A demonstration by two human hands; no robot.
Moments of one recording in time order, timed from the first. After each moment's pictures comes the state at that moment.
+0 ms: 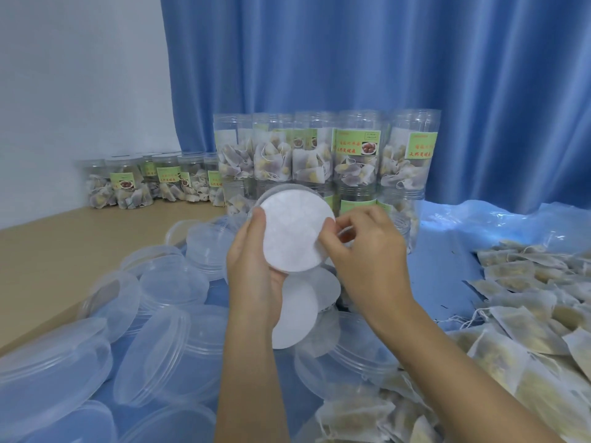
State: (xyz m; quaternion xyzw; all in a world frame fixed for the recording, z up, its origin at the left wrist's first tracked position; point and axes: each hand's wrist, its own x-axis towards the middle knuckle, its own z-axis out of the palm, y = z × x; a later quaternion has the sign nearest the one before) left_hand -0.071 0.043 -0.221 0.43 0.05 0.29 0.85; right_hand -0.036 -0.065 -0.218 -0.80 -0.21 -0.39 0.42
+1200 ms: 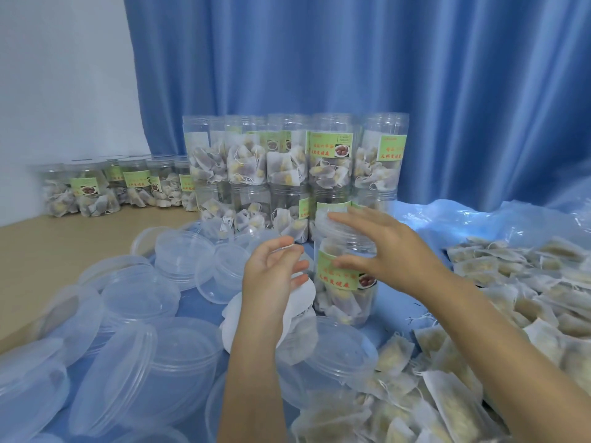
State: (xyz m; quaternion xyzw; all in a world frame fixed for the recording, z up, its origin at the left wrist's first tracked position) left_hand -0.046 0.020 -0.244 0.57 0.07 0.22 0.79; right_hand 0.014 -0.143 -0.214 -0.89 -0.34 -0.23 0.22
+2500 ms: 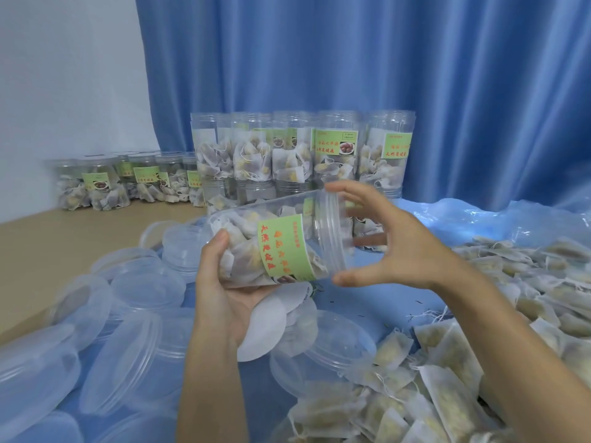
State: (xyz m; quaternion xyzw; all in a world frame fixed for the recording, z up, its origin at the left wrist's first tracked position) left_hand -0.065 0.062 -0.259 0.40 -0.02 0.23 0.89; right_hand -0.012 -0.149 -0.194 -0.76 -0.48 -0.08 0.44
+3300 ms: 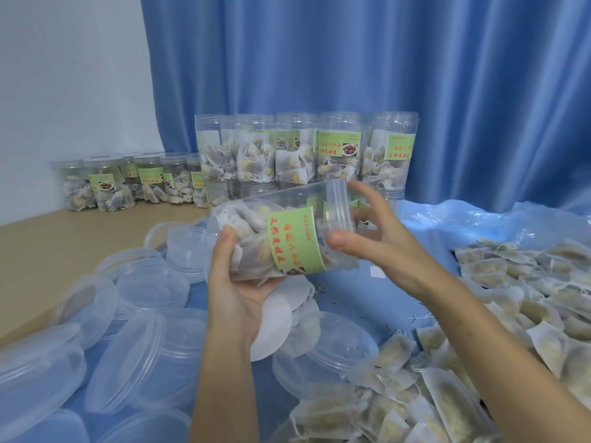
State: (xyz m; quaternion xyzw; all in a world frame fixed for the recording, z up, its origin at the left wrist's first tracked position) left_hand -0.062 0.051 -0.256 0.38 -0.02 0.26 0.89; right_hand -0.017 -0.132 -0.204 -0.72 -0.36 -0.04 0.59
